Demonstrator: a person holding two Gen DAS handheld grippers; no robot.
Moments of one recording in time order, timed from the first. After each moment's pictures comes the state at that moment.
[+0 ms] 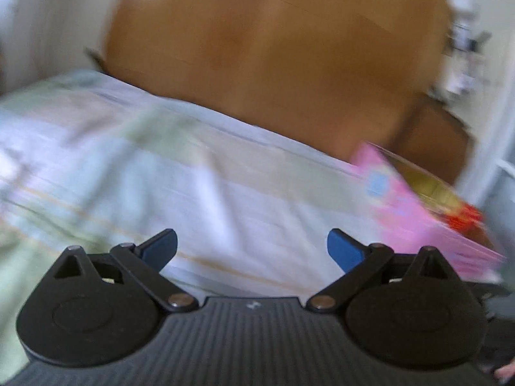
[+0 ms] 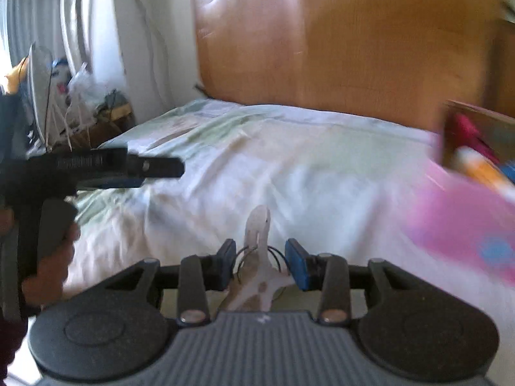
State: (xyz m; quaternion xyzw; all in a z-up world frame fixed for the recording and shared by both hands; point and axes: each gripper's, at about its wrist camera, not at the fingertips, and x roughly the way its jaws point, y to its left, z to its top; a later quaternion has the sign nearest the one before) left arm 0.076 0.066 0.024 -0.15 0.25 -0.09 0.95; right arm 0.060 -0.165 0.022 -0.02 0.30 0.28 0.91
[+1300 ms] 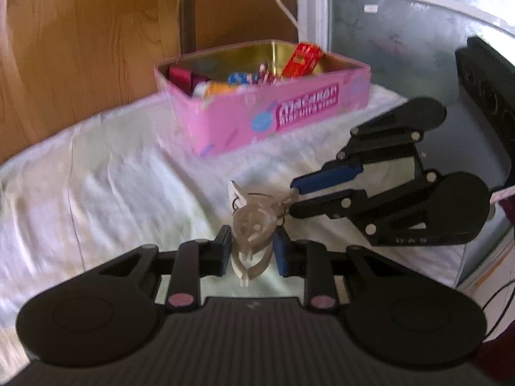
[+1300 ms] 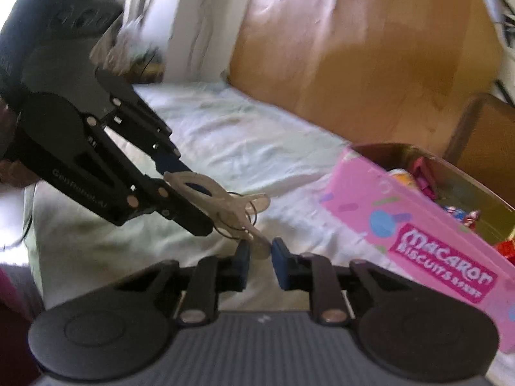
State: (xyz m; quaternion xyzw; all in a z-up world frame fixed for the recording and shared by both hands) left arm 0.036 -0.092 0.029 0.15 0.29 -0.31 0.89; right arm -0.010 -0.241 0.021 -0.18 0.21 0.31 0.91
